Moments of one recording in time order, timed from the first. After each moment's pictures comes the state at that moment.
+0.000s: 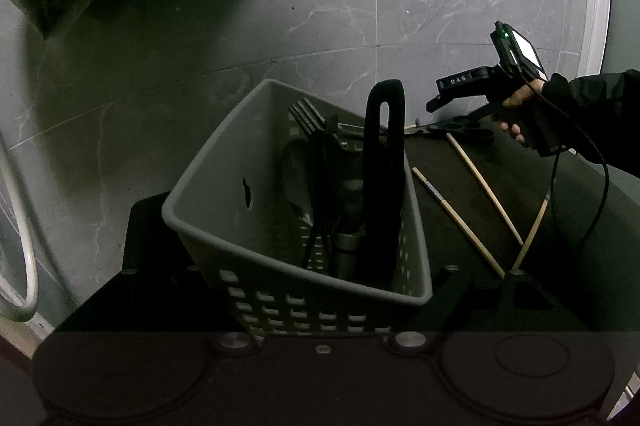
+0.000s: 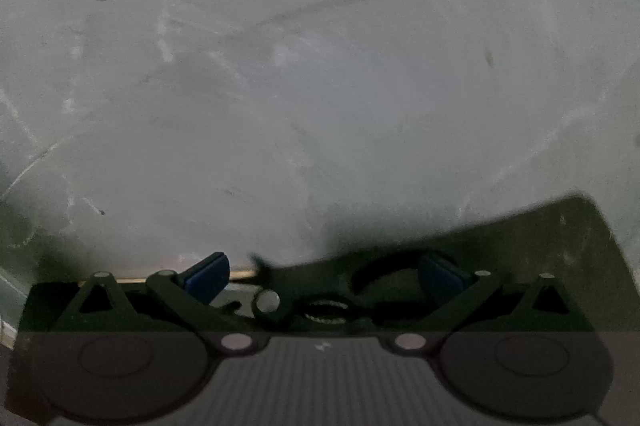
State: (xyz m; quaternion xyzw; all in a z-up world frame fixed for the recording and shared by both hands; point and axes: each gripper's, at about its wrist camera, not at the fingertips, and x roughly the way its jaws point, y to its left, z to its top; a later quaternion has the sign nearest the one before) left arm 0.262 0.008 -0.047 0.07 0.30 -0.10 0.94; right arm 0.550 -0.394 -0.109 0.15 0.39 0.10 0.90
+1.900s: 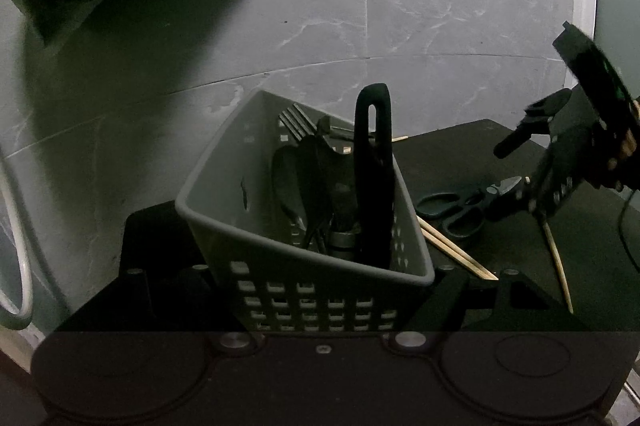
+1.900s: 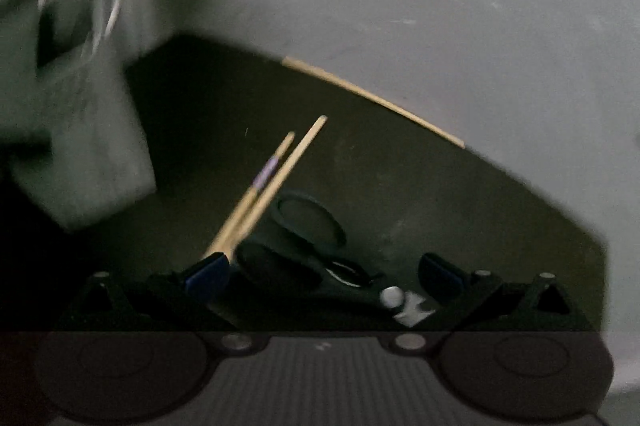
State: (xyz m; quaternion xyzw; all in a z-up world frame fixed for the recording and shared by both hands) left arm 0.251 0.017 -0.050 0.07 0.28 -0.12 0.95; right arm 0.368 -0.258 -0.079 -0.27 0.38 0.27 0.84
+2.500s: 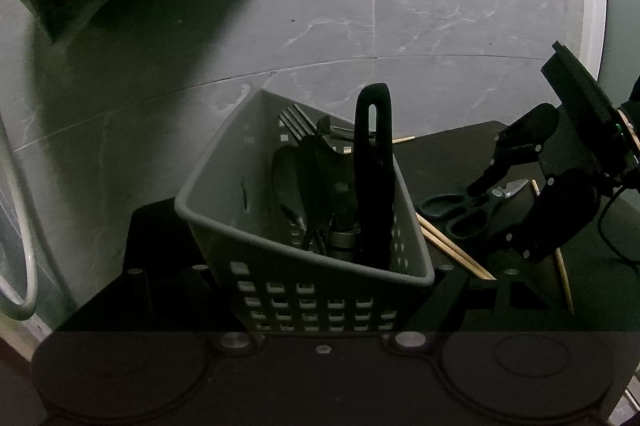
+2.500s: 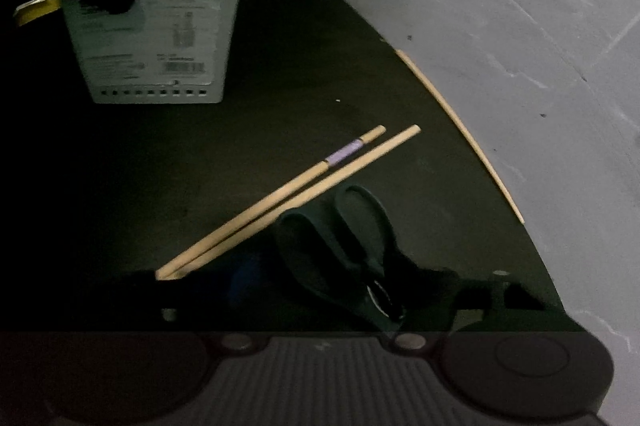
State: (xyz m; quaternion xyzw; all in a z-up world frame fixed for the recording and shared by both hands) left arm 0.251 0.014 -0.049 0.07 0.28 -0.10 0.95; right arm 0.350 -0.226 -0.103 -0.41 0.34 0.36 0.77
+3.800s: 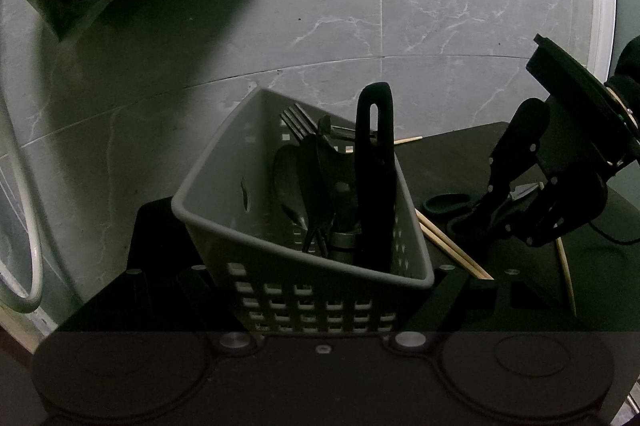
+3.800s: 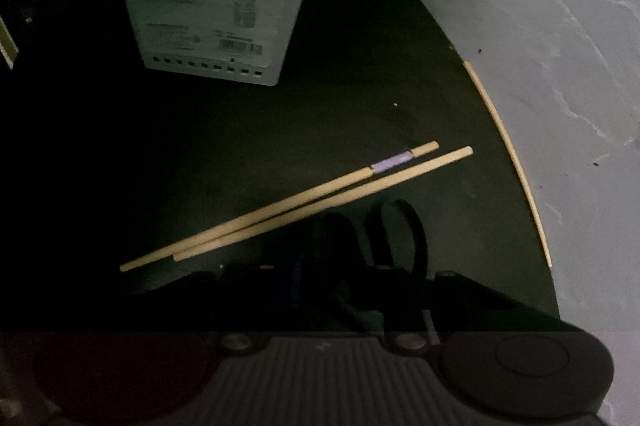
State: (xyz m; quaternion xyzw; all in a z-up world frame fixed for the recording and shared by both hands) left arm 0.251 0.010 -0.048 0.07 0.28 -0.09 0.95; right arm 0.357 -0.213 -0.099 -0.46 0.36 0.44 0.68
